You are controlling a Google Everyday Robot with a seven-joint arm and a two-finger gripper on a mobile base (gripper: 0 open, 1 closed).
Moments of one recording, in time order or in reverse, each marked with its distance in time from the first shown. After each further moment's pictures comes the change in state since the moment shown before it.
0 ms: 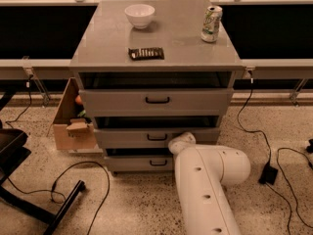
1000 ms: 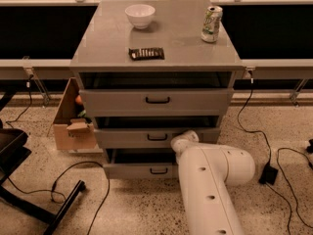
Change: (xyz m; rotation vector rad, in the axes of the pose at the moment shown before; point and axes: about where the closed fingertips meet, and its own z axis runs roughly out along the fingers) arm 0.011 0.005 -0.007 -0.028 -0.003 0.044
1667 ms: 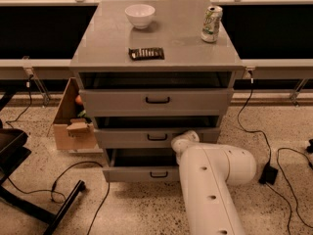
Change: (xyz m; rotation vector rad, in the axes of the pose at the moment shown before) arm 0.000 -0.001 -0.007 0.000 0.000 0.000
